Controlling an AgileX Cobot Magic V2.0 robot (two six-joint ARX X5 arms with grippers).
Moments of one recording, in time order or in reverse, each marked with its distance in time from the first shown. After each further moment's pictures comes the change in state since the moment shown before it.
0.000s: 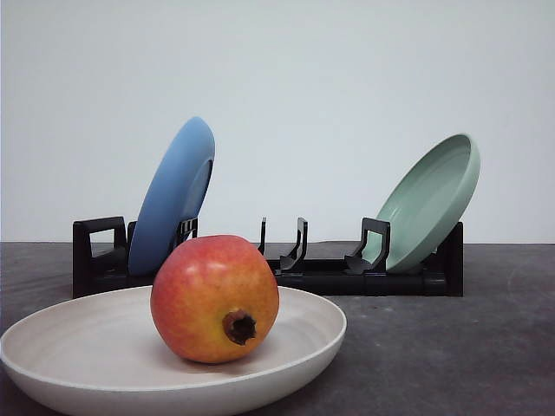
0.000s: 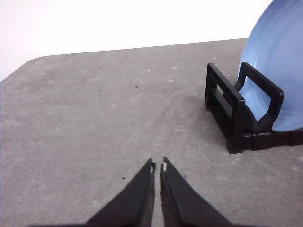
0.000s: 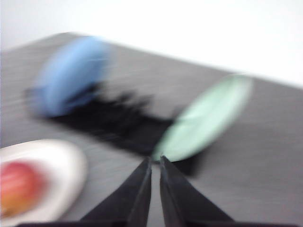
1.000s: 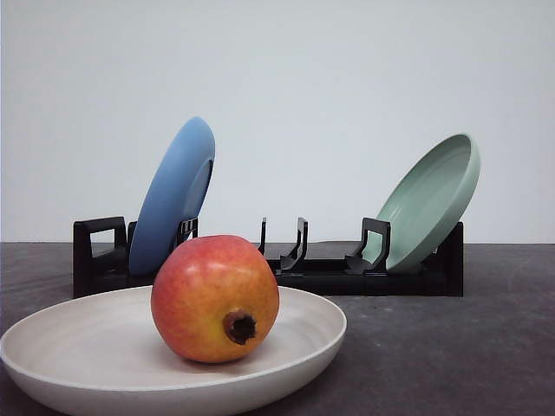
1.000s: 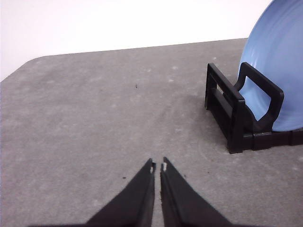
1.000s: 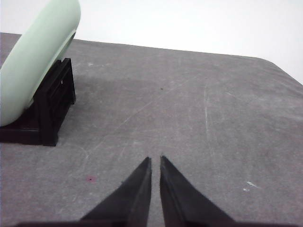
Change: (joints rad) left_arx 0.000 0.000 0.000 0.000 0.000 0.000; right_arx -0.444 -0.247 -0.510 0.305 0.011 -0.037
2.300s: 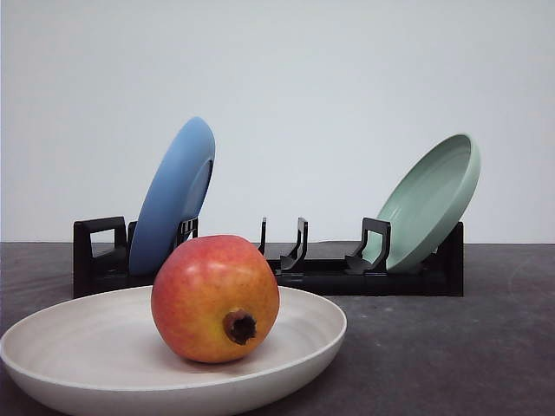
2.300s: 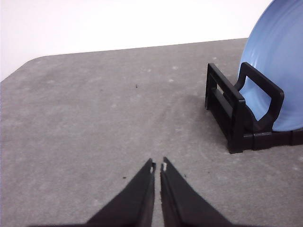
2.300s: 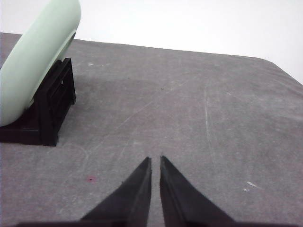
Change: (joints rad) left_arx 0.000 0.000 0.000 0.000 -0.002 0.000; right_arx 0.000 0.000 0.000 0.000 0.000 0.000
